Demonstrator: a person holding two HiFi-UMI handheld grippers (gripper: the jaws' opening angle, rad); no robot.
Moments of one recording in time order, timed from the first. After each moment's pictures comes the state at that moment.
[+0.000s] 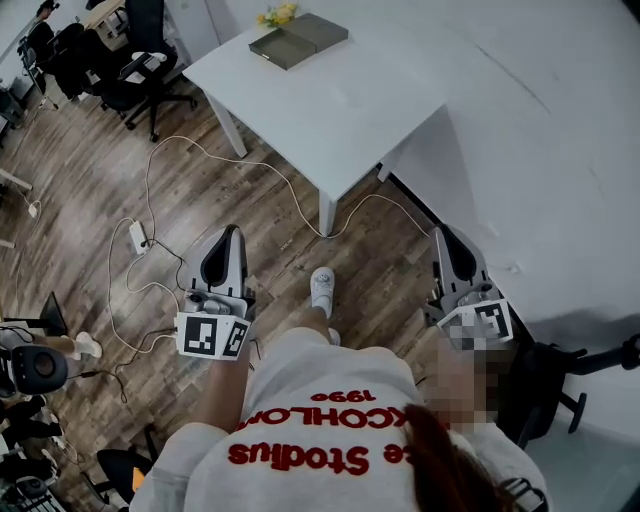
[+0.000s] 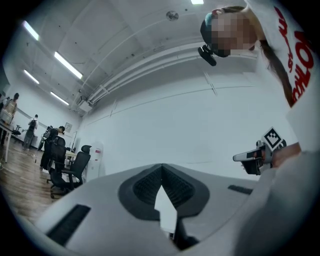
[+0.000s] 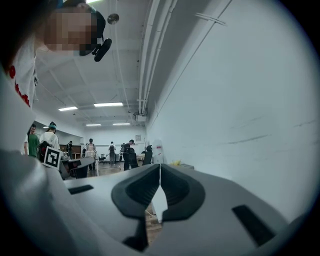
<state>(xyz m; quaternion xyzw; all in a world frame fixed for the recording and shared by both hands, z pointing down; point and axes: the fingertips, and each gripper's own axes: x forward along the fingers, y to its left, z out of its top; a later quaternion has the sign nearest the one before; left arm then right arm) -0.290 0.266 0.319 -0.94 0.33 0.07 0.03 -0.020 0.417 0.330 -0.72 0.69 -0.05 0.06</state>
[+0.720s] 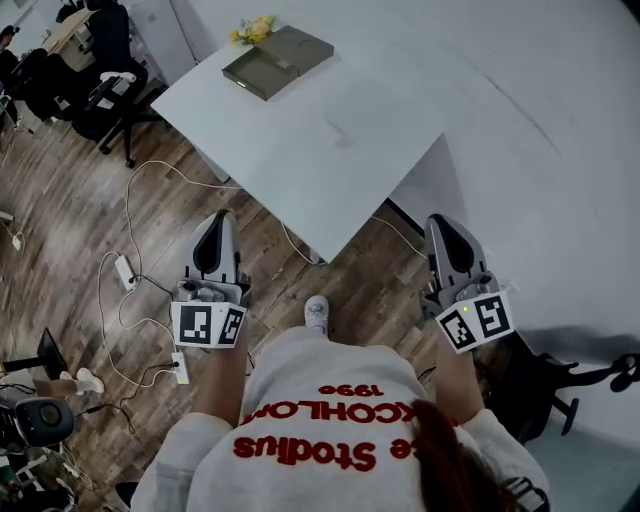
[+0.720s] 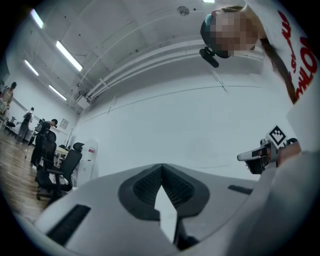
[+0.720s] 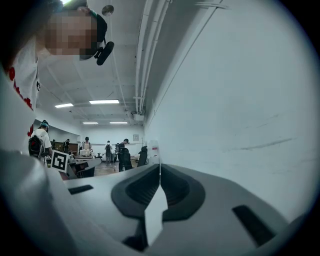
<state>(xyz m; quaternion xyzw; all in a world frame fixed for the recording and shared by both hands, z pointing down) -0.191 0.092 0.305 -0.95 0.31 0.10 0.02 0.057 0.264 0.302 -0.72 0.69 -0.03 0.05</state>
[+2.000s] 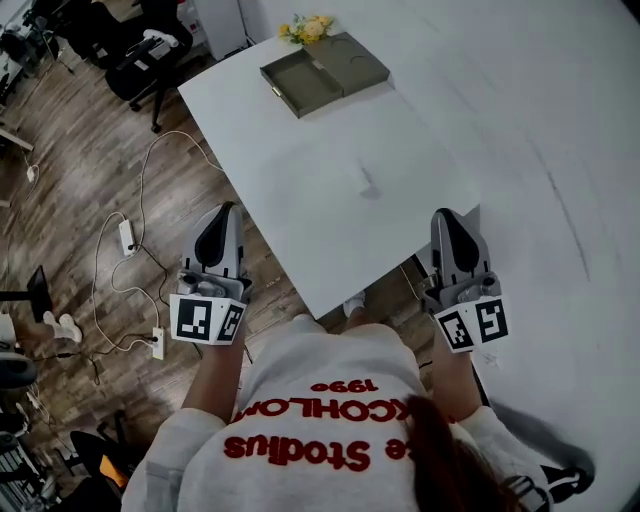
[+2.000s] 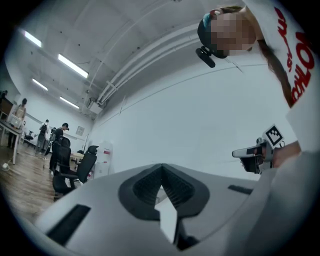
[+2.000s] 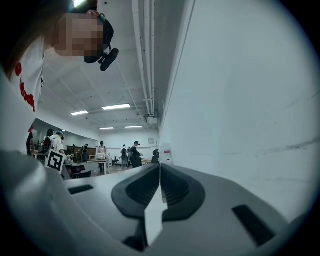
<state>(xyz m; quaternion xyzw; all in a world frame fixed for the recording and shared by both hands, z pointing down) -0.115 -0.015 0.307 -0.91 0.41 0.07 0.03 0.161 0.081 0.295 -0.64 0.77 -0.02 0.06</state>
